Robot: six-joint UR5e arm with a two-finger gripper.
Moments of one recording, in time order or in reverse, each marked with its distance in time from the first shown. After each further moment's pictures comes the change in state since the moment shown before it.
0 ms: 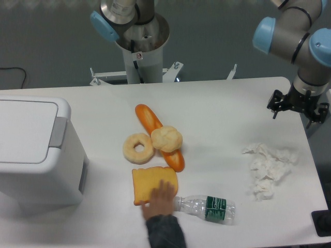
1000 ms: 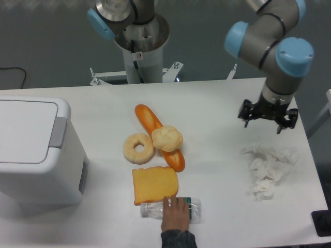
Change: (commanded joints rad) arm -0.172 0.119 -0.130 0.052 -0.061 -0.426
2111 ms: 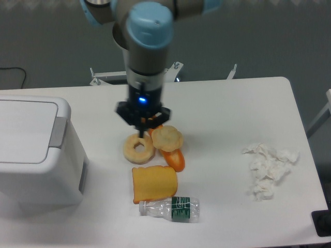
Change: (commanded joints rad) arm -0.465 0.262 -0.020 -0.094 -0.186 -0.516
